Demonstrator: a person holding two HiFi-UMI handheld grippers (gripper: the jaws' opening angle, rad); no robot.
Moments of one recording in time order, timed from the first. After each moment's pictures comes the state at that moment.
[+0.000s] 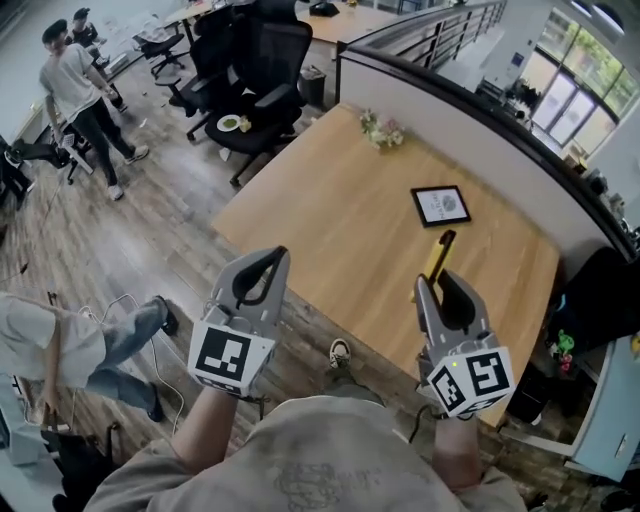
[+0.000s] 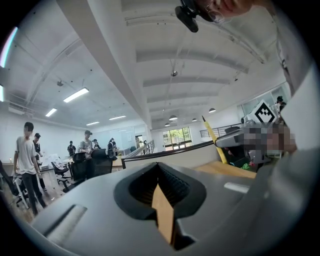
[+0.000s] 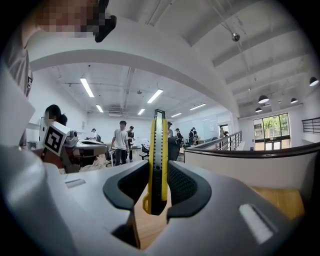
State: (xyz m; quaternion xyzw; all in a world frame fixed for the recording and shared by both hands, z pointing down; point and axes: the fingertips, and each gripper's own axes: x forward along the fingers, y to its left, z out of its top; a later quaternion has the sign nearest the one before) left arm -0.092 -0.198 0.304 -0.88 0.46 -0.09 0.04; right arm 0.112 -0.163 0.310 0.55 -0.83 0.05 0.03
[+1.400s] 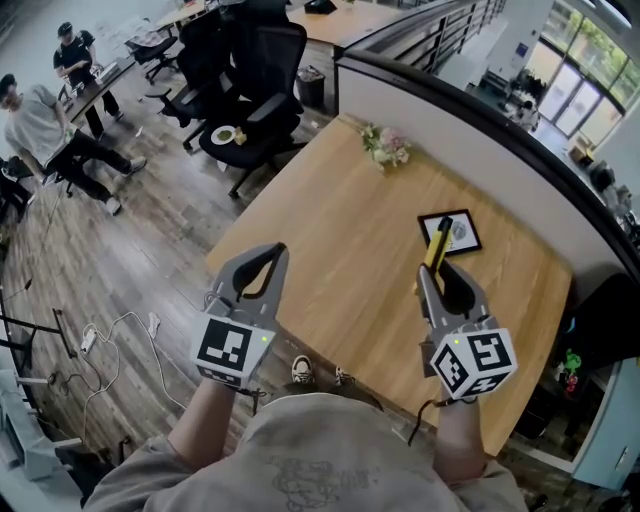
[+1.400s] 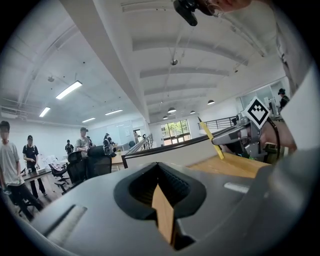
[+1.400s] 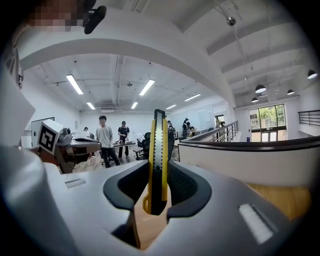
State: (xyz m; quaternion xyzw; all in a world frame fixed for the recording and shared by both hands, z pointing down) left arm -0.080 -0.362 0.316 -0.88 0.45 -0.13 0.06; right arm 0.135 -0.335 0.339 0.56 -0.82 0.11 0.05
